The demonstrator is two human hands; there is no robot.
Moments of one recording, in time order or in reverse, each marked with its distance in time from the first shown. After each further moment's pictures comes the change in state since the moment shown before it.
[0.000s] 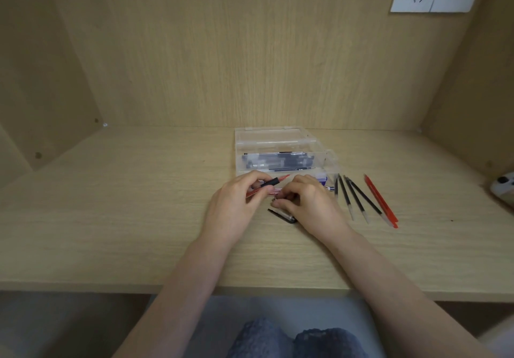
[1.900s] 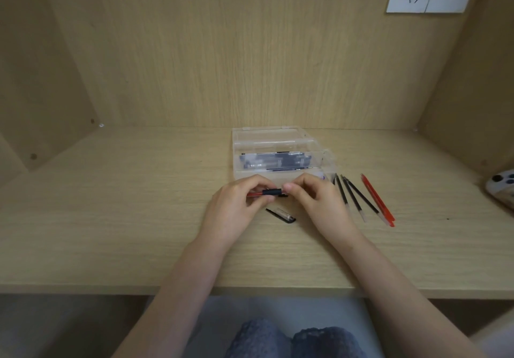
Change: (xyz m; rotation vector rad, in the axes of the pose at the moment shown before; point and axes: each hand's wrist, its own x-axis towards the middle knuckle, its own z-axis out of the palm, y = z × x) left_hand -0.002 -0.001 0.000 -0.057 -0.059 0.023; right_hand -0.010 0.005 -0.013 0.504 0.054 0.083
